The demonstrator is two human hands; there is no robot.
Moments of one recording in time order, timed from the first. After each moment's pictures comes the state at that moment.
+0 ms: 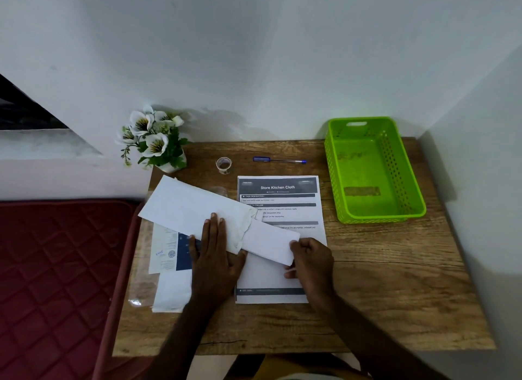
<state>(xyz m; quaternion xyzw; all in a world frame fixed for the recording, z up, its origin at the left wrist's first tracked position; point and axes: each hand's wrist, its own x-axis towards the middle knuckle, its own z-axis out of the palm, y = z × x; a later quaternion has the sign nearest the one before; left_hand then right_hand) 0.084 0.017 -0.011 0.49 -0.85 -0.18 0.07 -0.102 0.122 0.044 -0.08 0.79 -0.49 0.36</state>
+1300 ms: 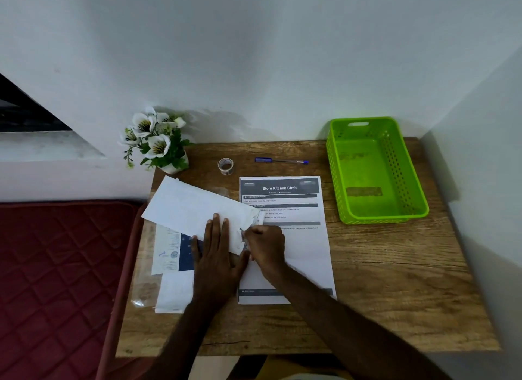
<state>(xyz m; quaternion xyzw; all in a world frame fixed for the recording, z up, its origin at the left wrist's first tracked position) 0.083 0.017 -0.007 0.48 -0.86 -0.18 0.05 -0.052 0.040 0.031 -0.16 0.80 -0.42 0.40</state>
